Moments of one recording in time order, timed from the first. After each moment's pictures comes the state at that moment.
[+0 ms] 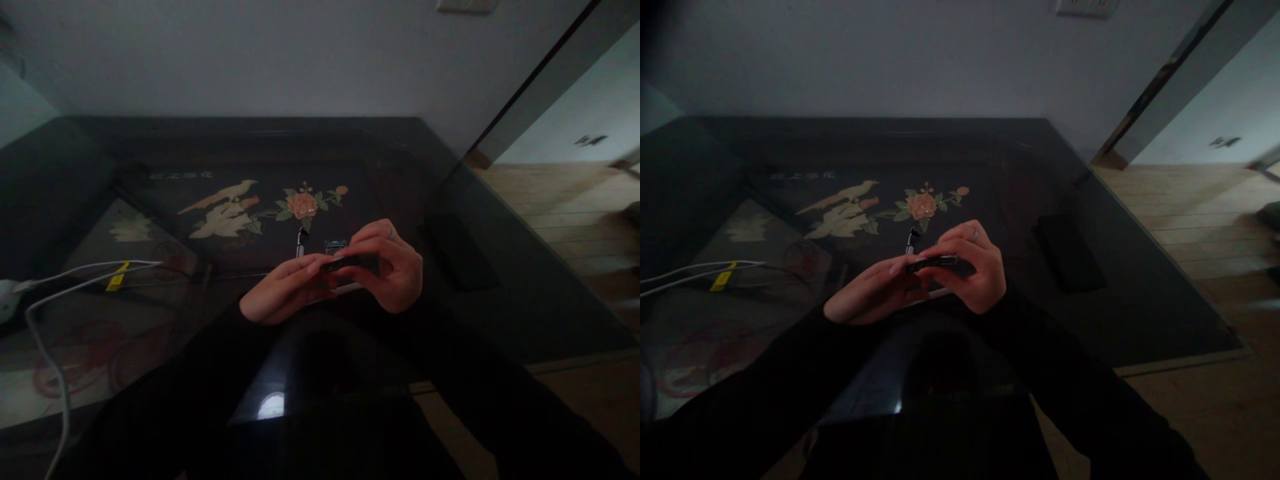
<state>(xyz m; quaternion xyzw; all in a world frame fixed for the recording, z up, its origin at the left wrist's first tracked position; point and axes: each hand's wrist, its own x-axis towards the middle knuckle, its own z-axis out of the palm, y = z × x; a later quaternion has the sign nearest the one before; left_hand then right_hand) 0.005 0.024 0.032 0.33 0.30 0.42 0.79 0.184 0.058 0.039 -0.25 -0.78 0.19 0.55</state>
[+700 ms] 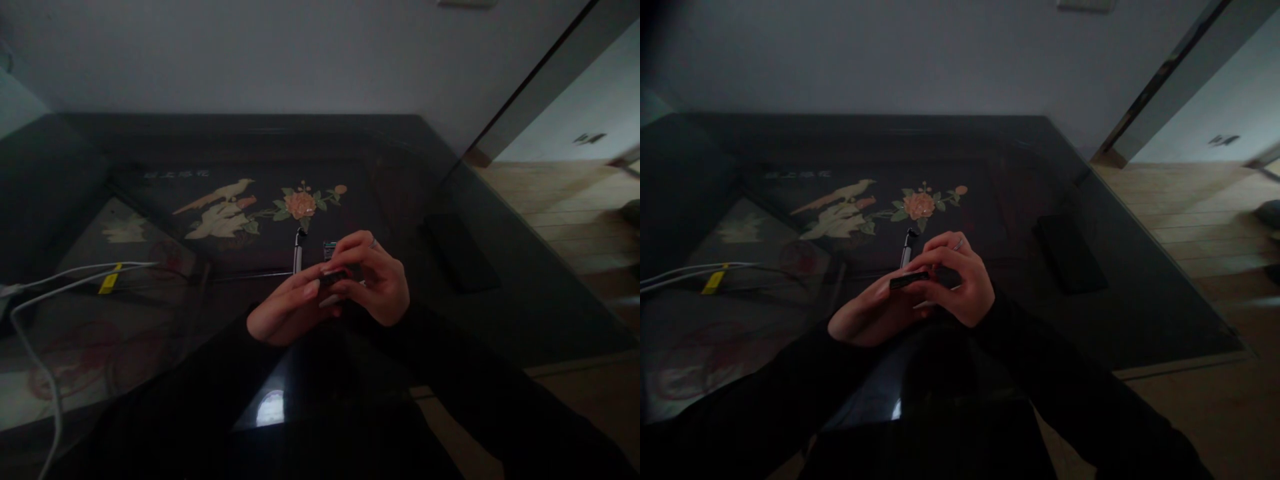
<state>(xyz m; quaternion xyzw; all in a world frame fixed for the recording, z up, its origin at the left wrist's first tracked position) 0.019 0.009 0.023 0.27 0.20 0.45 0.83 0.179 0.050 0.032 -0.24 -0.76 0.33 0.51</state>
